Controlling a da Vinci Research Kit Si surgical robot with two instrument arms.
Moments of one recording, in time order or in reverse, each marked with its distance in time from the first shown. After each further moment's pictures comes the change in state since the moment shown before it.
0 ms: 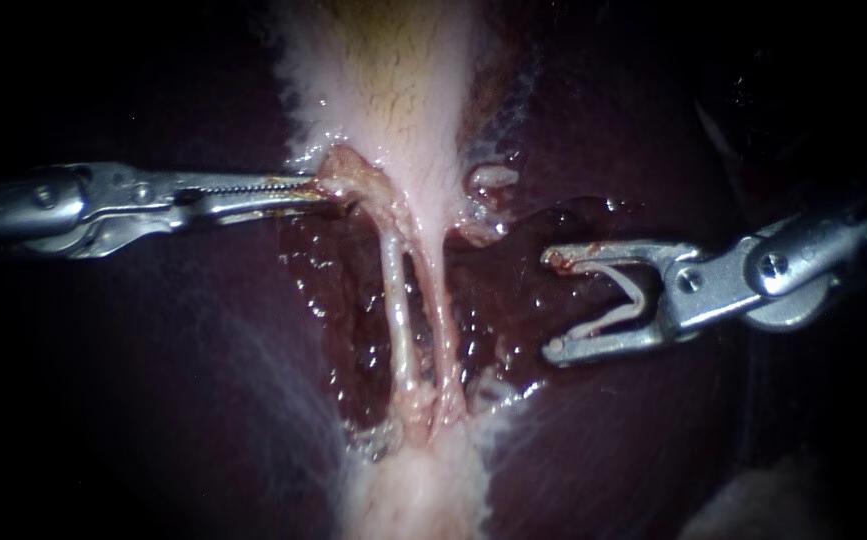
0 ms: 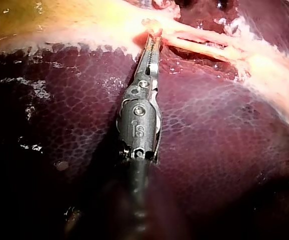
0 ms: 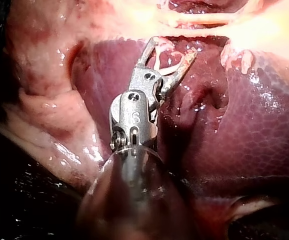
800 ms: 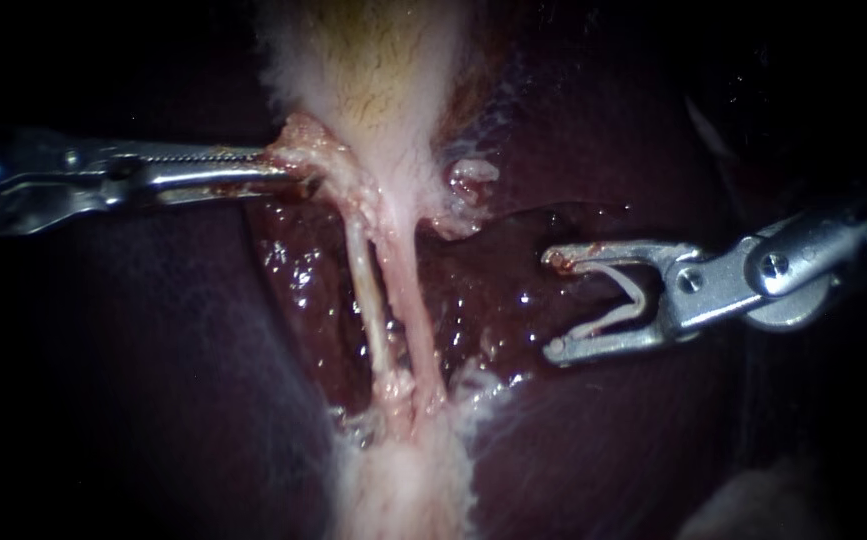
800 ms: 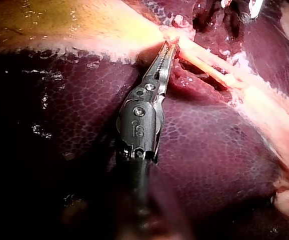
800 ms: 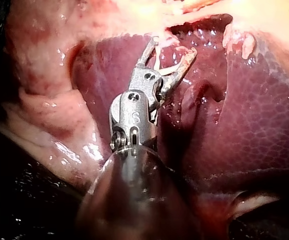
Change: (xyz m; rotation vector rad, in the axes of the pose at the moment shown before) right arm 0.000 0.000 0.000 0.000 0.000 0.000; left arm 0.006 0.001 -0.005 -0.029 0.021 -0.076
